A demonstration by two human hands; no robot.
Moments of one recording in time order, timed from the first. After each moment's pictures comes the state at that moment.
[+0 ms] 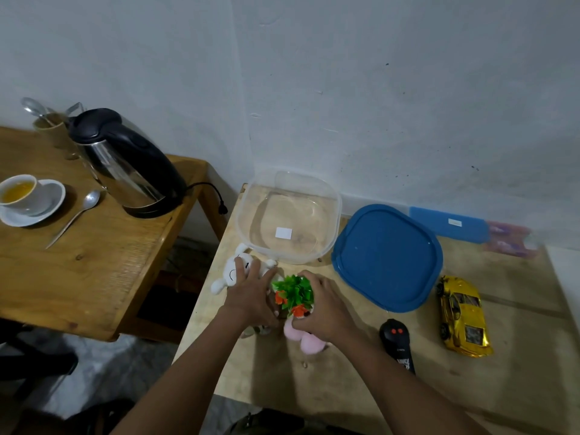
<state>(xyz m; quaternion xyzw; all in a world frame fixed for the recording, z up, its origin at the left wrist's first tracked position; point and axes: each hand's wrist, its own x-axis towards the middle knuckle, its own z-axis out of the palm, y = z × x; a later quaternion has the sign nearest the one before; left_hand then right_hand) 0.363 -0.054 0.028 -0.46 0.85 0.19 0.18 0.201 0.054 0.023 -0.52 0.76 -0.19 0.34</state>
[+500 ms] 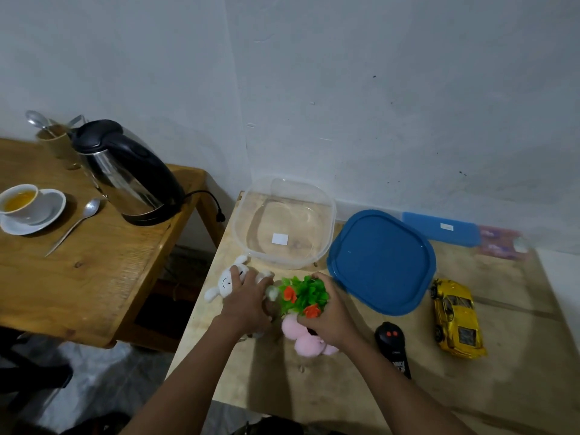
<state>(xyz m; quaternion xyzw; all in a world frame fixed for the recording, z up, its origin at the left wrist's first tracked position) 0.367 -0.047 0.035 -0.48 0.84 0.23 0.11 0.195 0.068 0.026 -0.40 0.72 -0.40 0.41</state>
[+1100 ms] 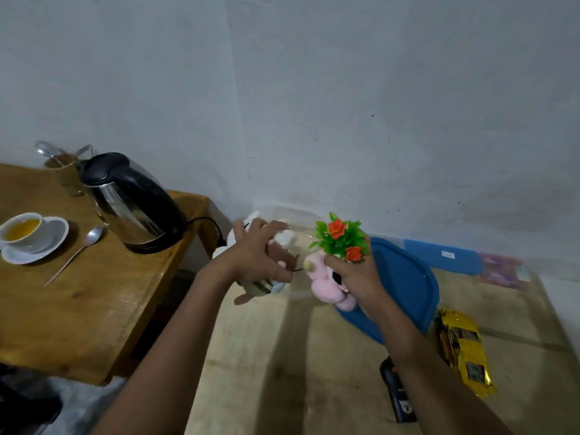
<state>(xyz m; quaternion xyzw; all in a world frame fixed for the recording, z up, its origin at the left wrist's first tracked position) 0.323 -0.121 0.186 -0.44 0.83 0.34 0.00 0.129 -0.014 0.106 -0.27 0.67 -0.59 0.37</state>
